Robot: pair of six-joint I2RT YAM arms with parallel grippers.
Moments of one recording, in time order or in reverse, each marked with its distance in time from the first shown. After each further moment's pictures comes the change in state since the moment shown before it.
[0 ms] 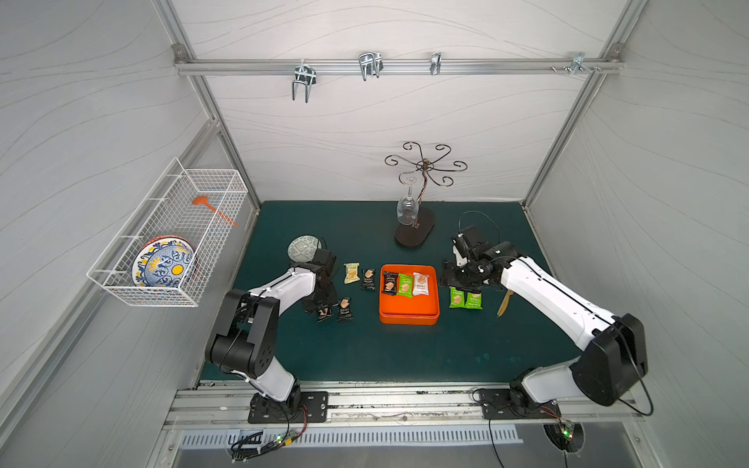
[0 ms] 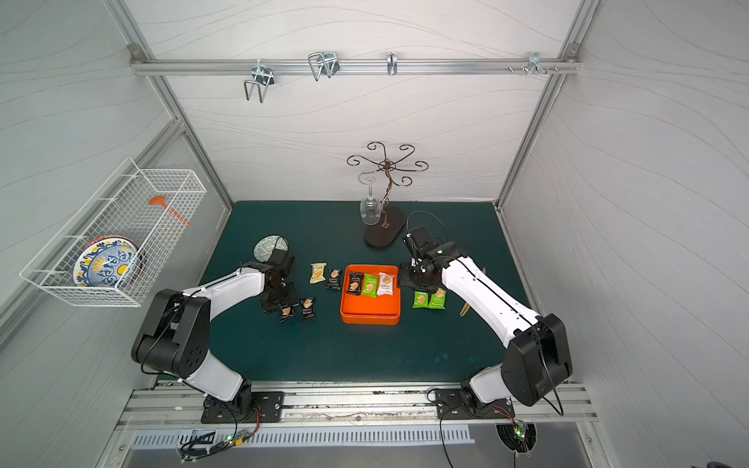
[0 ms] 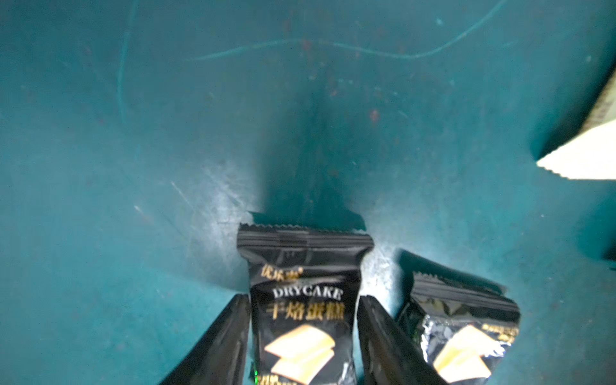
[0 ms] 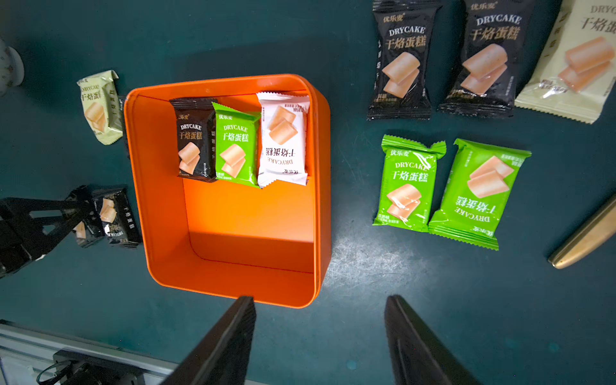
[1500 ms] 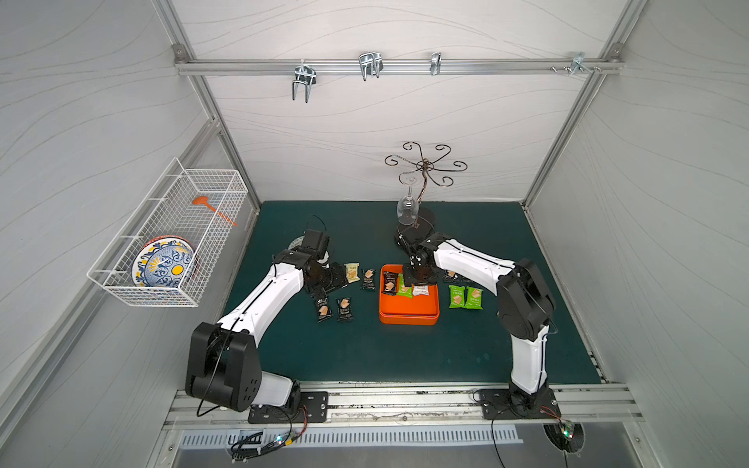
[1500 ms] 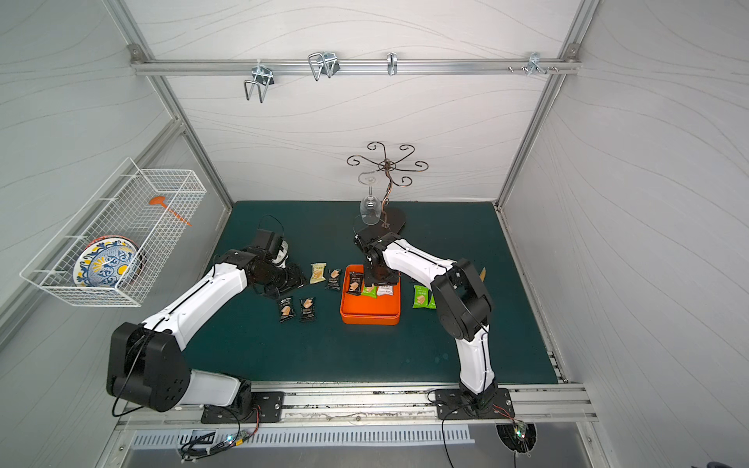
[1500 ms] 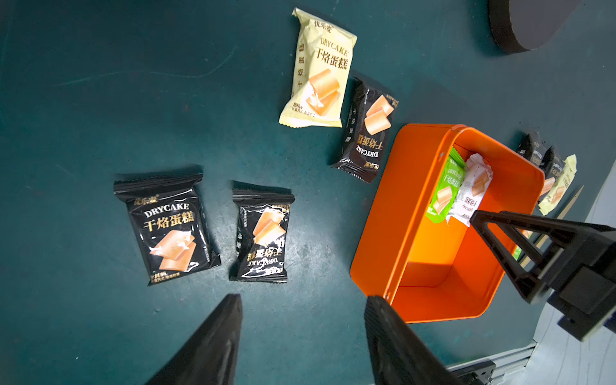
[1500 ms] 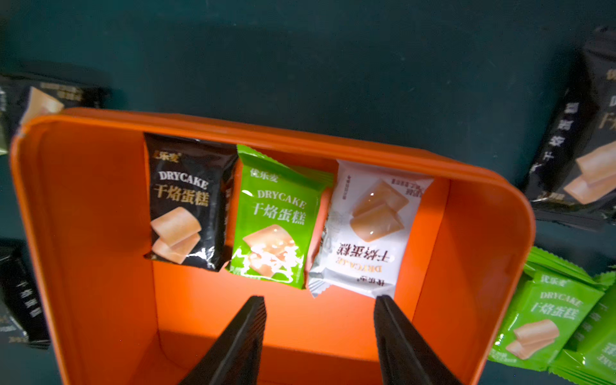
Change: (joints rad) left arm 0.000 -0.190 0.171 -0.136 0.334 0.020; right arm 0.158 0.569 0.348 0.021 0.113 -0.017
